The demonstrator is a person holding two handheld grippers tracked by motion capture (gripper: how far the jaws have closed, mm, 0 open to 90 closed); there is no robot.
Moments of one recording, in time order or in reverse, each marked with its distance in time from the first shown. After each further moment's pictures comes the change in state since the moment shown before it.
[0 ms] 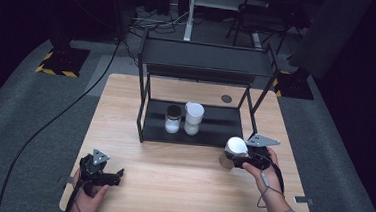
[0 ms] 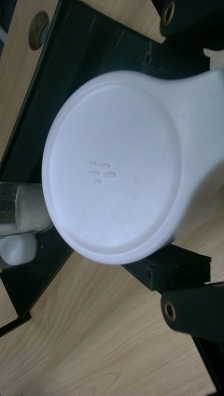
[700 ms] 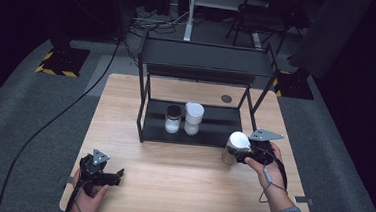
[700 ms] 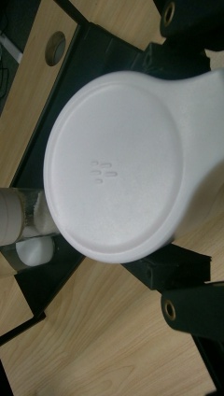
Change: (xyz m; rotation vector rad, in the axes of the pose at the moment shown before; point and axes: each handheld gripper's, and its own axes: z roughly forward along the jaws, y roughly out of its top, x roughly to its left) left arm 0.000 0.000 0.000 0.000 0.003 -0.002; right arm -0.001 0.025 -0.014 0.003 -0.018 -0.006
